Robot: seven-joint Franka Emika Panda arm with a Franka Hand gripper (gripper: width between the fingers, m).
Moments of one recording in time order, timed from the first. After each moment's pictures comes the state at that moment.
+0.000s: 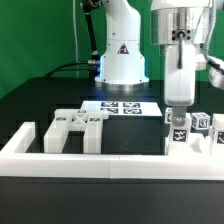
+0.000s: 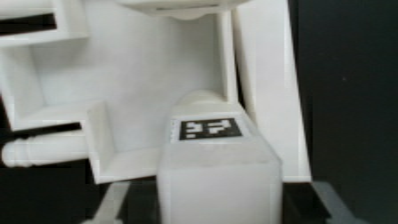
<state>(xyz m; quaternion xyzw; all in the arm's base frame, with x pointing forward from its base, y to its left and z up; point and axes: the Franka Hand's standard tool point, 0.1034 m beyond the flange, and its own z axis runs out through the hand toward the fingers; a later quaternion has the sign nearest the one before) 0.626 0.053 0.078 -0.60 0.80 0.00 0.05</state>
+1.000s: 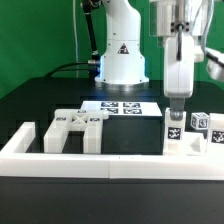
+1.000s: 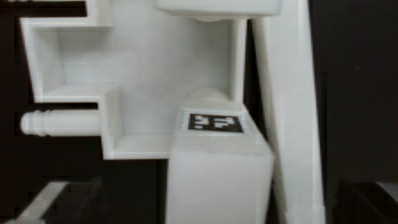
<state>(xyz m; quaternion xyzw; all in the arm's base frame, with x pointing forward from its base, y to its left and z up) 0.621 0.049 0.096 -0.67 0.74 -0.01 0.05</state>
